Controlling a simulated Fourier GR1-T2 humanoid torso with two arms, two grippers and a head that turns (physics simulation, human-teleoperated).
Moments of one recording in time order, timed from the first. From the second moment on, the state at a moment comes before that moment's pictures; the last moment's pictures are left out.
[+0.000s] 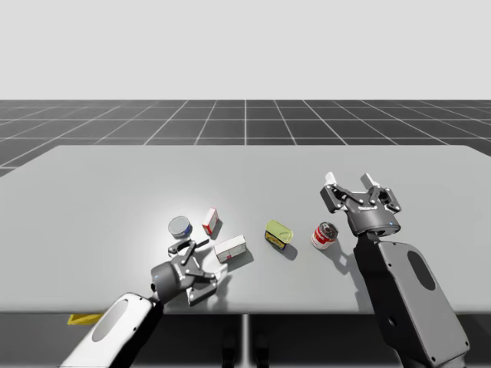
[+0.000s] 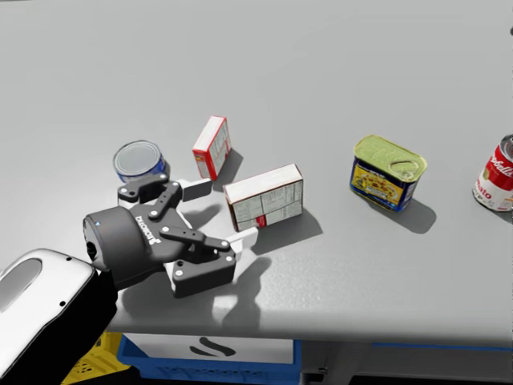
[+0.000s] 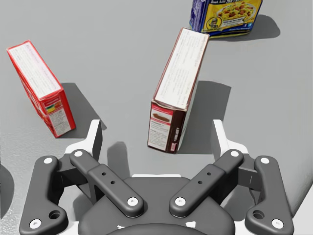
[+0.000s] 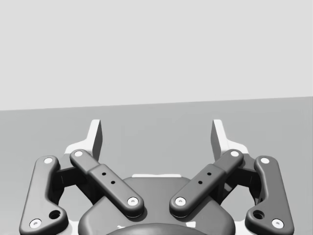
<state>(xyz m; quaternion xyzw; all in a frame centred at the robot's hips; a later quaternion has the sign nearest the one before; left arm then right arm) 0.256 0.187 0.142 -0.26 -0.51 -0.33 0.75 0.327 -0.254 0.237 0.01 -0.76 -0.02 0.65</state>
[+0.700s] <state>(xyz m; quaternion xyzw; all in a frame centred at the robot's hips) 0.281 0.156 0.134 -0.28 -0.49 -0.34 0.75 0.328 -0.255 0.238 0.01 -0.76 -0.02 0.65</state>
